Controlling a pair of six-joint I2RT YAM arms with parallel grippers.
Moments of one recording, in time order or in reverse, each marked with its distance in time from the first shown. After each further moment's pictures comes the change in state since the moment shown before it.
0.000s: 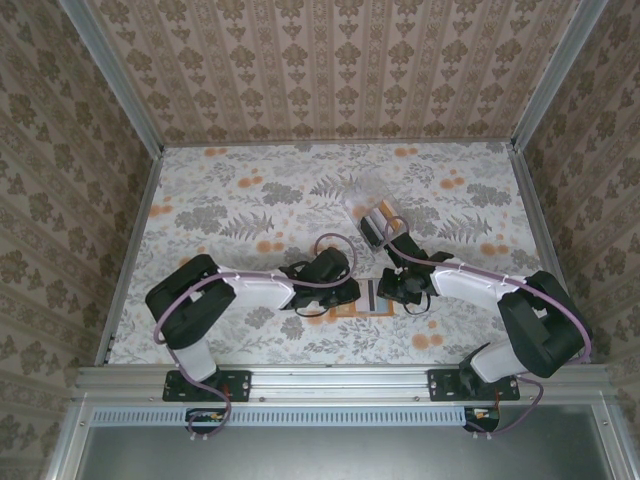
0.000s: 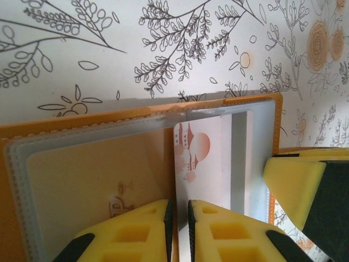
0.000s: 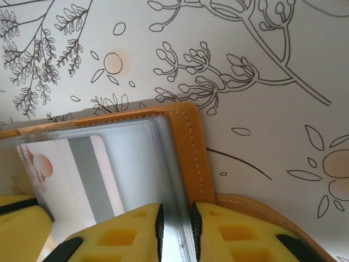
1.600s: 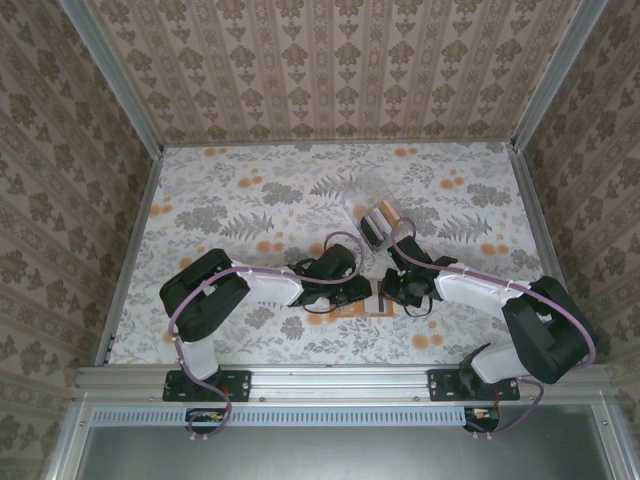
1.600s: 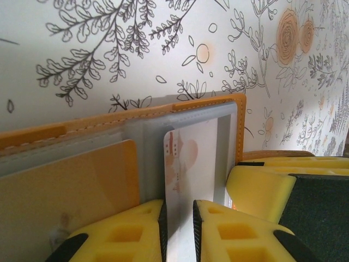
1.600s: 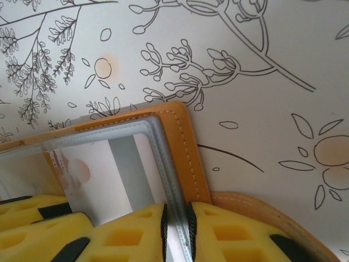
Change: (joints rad) left arm 0.002 0.081 0.050 0.084 0.105 -0.053; right arm -0.005 -0.037 -0.048 0.047 -0.002 0.083
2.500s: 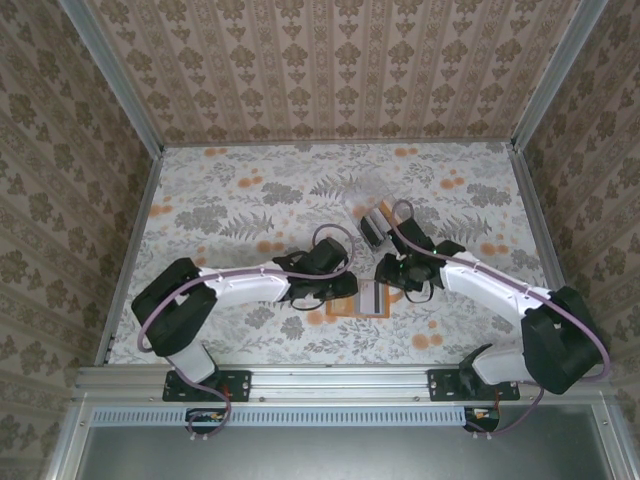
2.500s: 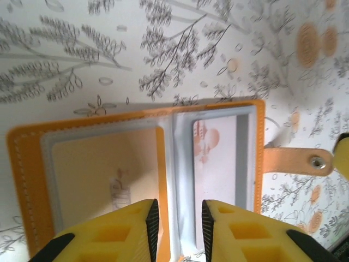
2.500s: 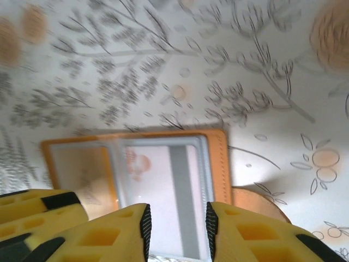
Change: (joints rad) left arm 0.026 -0.174 0.027 -0.308 -0.124 0.150; right arm -0.012 -0.067 0.197 -0.201 0.036 -0.109
